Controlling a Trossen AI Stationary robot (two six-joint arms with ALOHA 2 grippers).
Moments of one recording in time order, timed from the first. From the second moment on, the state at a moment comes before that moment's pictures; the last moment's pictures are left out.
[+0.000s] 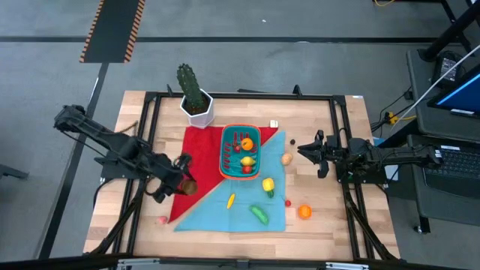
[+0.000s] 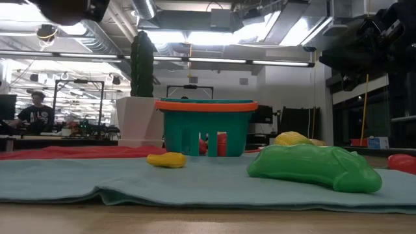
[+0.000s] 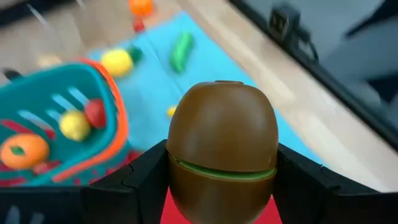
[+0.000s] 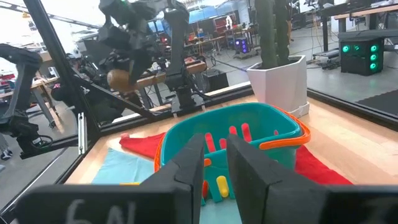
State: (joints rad) left arm -0.43 0.90 0.75 -0.54 -0.03 0.14; right arm 0.02 0.20 0.01 0.24 0.13 0.26
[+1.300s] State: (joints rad) left arm -0.17 0.91 0.30 0.43 -0.28 -0.05; right arm 0.02 0.20 0.01 0.20 0.14 0.22
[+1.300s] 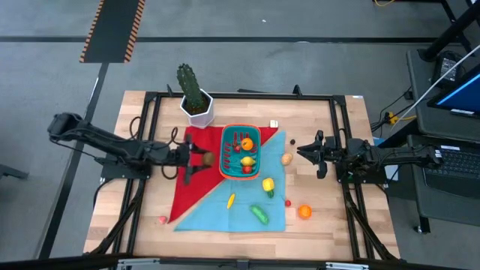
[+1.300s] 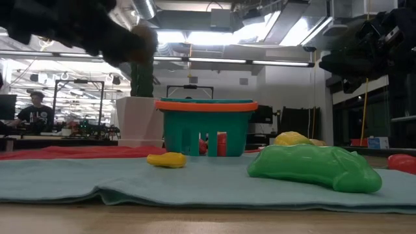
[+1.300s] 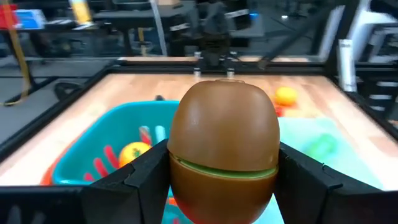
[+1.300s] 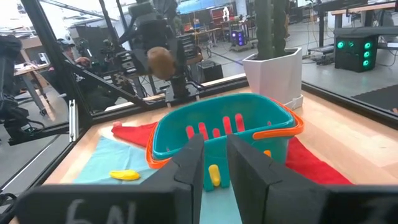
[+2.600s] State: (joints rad) left arm 0.00 1.38 0.69 0.30 -0.13 0.04; right arm 0.02 0.20 0.01 0.18 0.14 0.15
